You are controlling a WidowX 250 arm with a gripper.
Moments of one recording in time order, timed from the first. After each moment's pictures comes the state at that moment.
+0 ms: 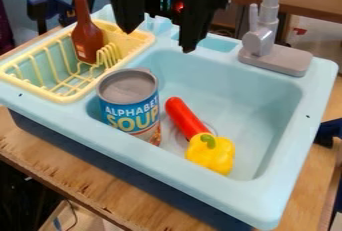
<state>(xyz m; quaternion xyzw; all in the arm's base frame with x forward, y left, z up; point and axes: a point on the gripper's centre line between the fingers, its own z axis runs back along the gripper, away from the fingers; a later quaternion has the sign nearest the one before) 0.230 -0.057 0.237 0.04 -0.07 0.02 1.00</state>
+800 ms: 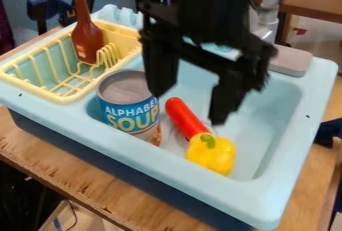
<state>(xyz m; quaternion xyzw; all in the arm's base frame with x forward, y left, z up) 0.208 -0.100 0.196 0.03 -0.02 -0.07 1.00</state>
